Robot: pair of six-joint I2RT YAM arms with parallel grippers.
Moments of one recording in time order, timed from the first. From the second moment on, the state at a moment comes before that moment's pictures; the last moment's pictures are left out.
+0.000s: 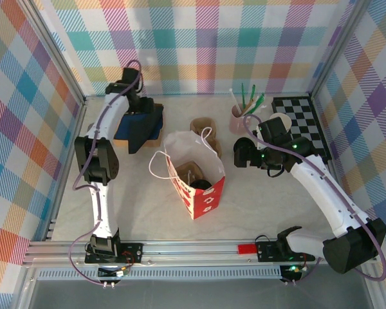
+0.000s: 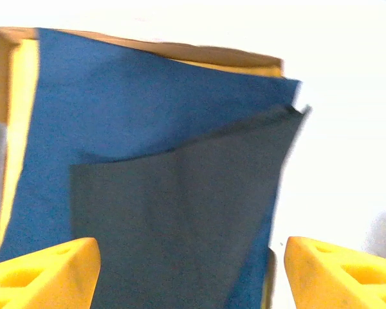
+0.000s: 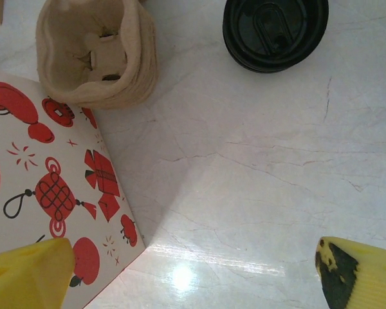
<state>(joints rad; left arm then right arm) -0.15 2.19 2.15 -1.00 -0.06 -0.18 0.42 1.20 1.20 -1.06 -0.09 0.37</state>
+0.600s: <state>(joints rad) -0.23 2.22 2.15 -1.06 -0.22 -0.10 0.42 1.18 1.17 -1.04 -0.10 0.35</state>
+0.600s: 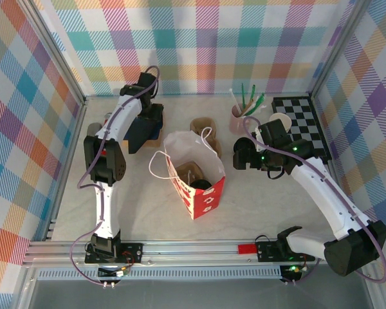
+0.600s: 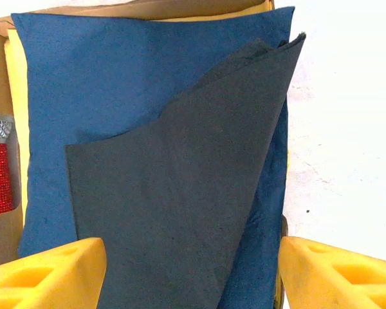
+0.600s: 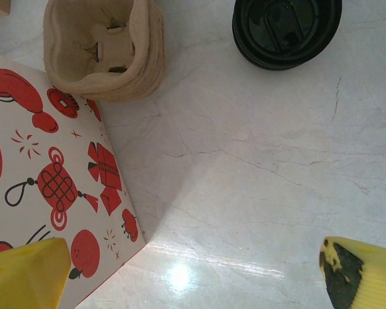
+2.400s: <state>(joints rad) -0.27 2.37 2.15 -1.08 -0.36 -0.08 0.42 1.18 1.16 -1.02 -0.11 0.35</state>
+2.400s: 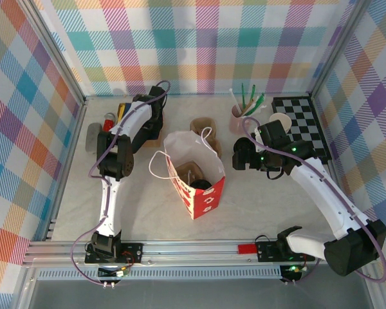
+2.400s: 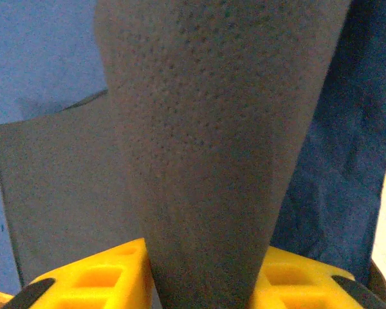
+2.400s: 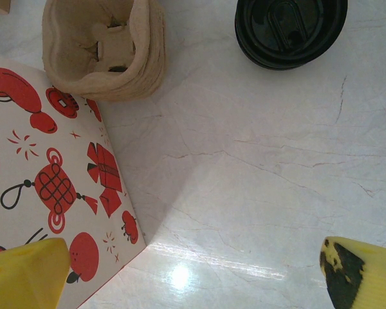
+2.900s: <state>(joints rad) -0.27 2.38 2.21 -1.08 -0.41 -0.07 0.42 1.18 1.16 -1.02 -0.11 0.35</state>
